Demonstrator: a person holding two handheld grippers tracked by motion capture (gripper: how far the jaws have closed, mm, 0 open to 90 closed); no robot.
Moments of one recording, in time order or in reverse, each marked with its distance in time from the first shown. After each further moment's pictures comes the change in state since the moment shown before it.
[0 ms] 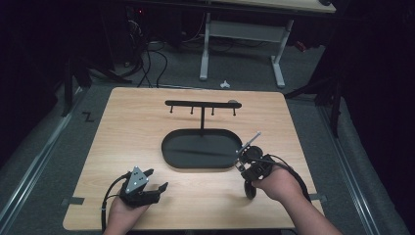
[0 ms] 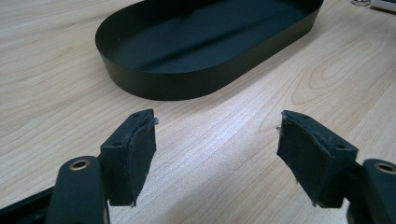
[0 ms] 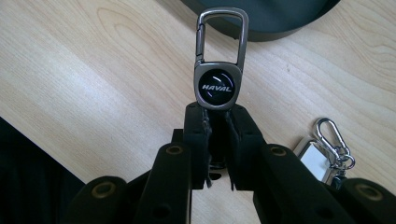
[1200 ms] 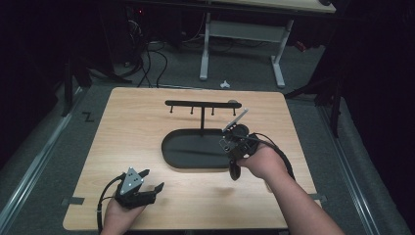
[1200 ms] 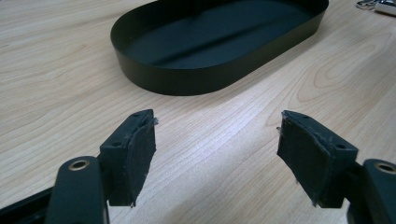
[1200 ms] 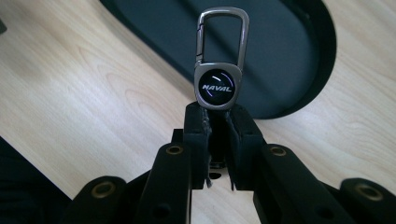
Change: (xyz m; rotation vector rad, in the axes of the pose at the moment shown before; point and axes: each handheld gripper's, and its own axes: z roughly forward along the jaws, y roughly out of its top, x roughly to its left) left arm 0.005 -0.005 -0.010 -0.017 0.020 -0.021; right arm 0.003 0.062 -0.024 -0.078 0.023 -0.015
